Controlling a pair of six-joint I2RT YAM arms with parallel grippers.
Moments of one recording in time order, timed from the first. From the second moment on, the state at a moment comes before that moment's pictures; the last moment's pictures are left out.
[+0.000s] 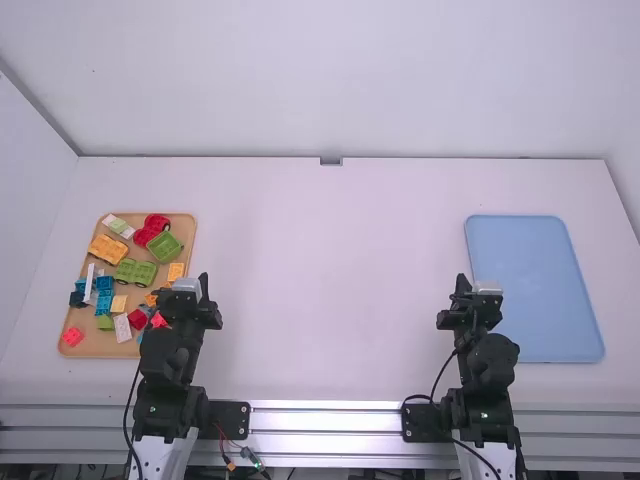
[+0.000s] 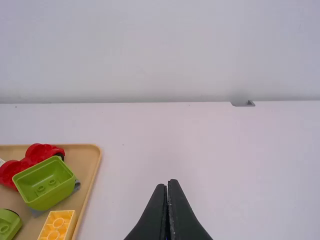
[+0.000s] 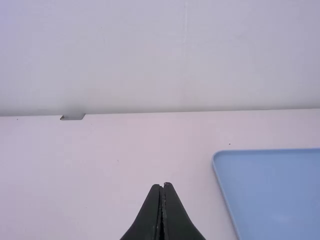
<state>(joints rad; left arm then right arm) 0.00 0.01 0.01 -0.10 0.00 0.00 0.00 0.01 0.01 -0.10 -0.02 -0.01</state>
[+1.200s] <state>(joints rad) -0.01 0.40 0.32 -0.12 -0.13 0.00 0.00 0.41 0.31 -0.10 -0.06 -0.06</state>
